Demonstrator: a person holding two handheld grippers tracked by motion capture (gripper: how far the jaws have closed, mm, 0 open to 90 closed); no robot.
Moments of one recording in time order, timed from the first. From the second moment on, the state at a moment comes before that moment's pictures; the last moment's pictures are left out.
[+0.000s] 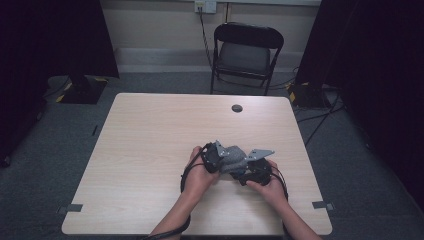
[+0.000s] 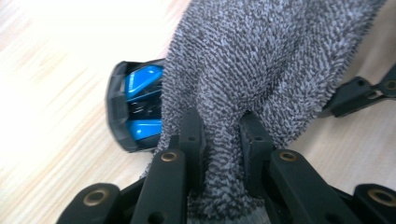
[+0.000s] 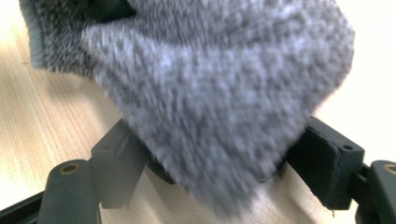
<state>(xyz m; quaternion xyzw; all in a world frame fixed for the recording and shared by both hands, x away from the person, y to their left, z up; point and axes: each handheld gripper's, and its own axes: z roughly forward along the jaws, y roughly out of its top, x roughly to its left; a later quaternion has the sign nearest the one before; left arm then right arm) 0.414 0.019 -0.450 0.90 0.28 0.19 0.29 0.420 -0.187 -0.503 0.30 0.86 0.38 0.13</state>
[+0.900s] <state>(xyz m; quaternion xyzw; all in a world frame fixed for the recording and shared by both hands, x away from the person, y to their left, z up) 0.429 0.038 -0.447 0.89 0.32 0.20 0.26 0.420 -0.187 -0.503 0.30 0.86 0.38 0.13</state>
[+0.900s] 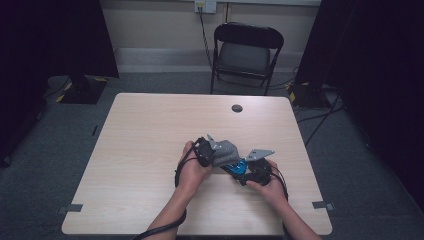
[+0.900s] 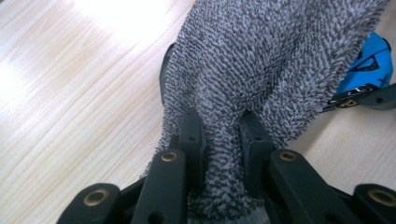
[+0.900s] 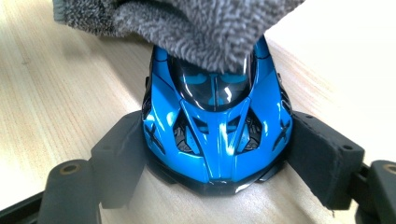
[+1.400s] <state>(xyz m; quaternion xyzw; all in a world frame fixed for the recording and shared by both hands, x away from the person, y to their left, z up) 0.438 0.050 -0.441 0.88 0.33 0.21 0.26 0.420 -0.187 -0.503 0.30 0.86 0.38 0.13</state>
